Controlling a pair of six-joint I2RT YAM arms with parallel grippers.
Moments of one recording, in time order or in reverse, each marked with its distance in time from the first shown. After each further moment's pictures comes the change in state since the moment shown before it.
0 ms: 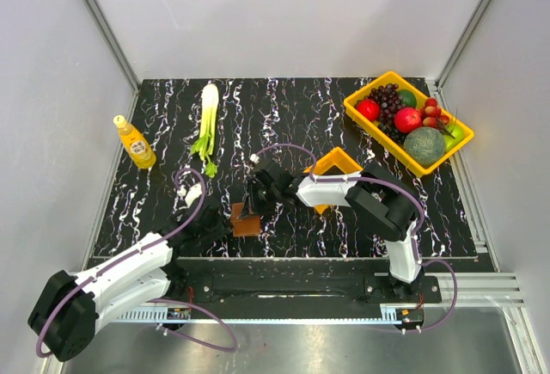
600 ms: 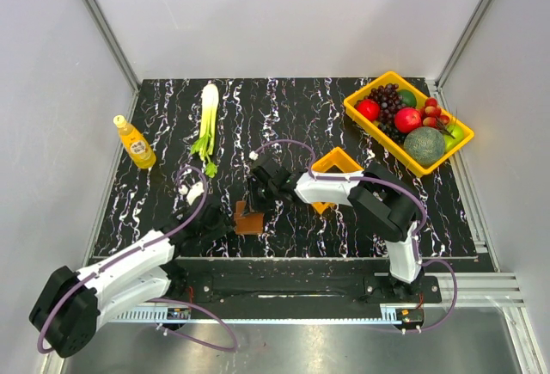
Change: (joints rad) left arm 0.000 0.035 0.014 0.016 0.000 0.001; right arm 0.004 -0.006 0.061 -0.132 0.075 -0.049
